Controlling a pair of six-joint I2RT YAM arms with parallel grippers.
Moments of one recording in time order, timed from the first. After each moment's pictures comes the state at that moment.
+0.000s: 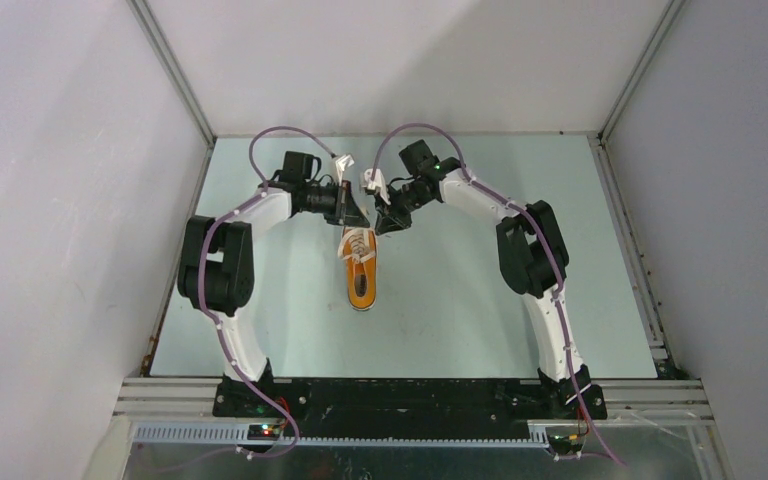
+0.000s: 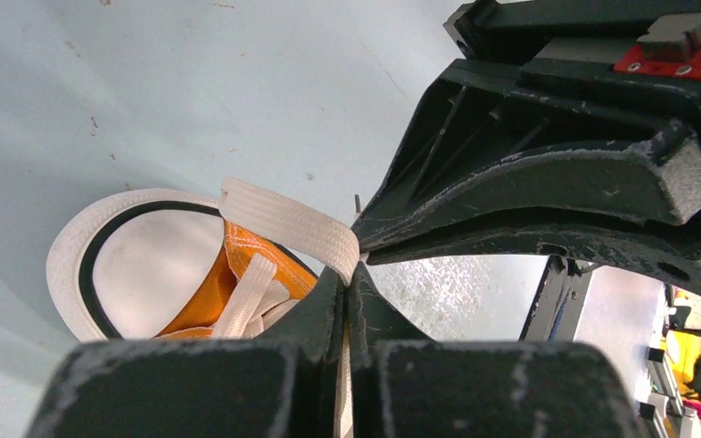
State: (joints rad) left arm -0.19 1.88 1.29 -0.32 0.92 -0.03; right arm 0.57 2.24 1.88 -0.69 -0.89 -0.84
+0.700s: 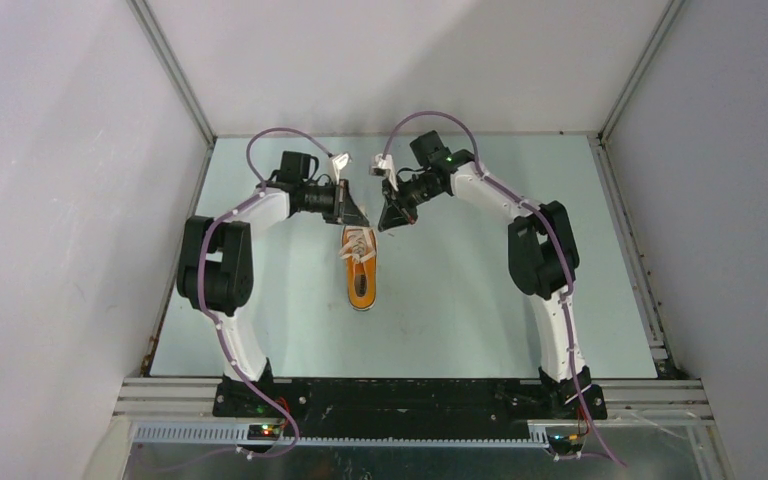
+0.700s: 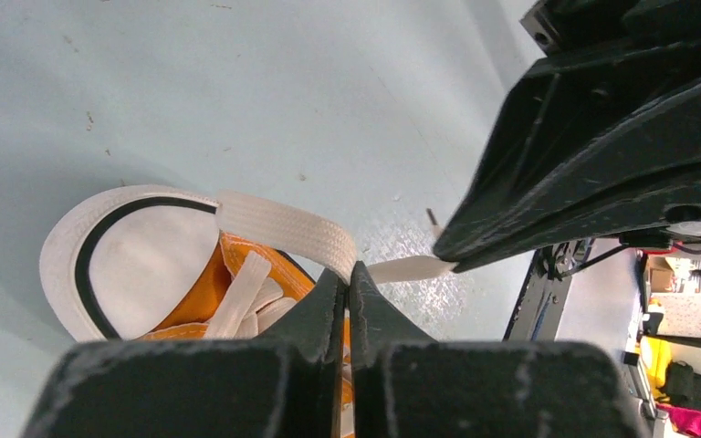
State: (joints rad) left arm -0.18 1.88 1.29 -0.31 0.95 -0.07; right arm 0.53 2.19 1.87 -0.70 -0.98 -0.64
